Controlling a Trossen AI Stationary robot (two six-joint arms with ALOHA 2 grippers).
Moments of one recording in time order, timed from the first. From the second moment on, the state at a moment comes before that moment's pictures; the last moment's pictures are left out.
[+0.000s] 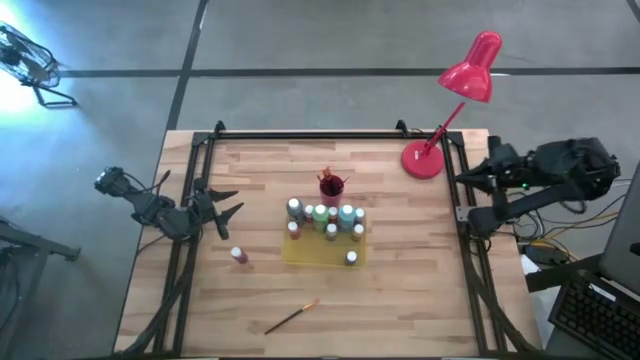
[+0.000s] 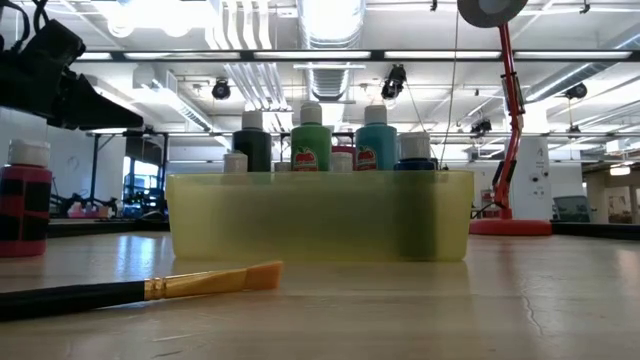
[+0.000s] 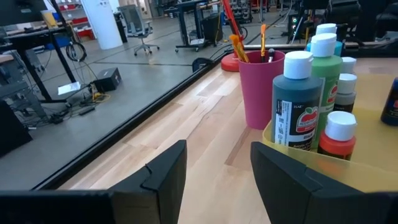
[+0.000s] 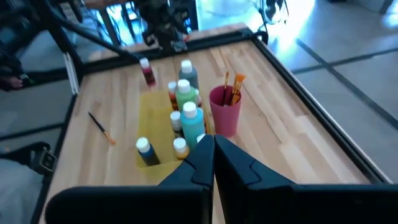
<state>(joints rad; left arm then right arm) -0.54 0.12 0.14 -0.42 -1.06 -0.18 0.26 0.63 1.30 -1.17 0.34 0.35</state>
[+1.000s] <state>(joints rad) -0.54 0.12 0.14 -0.29 -1.07 -0.36 0.26 0.34 0.95 -1.20 0.54 0.22</state>
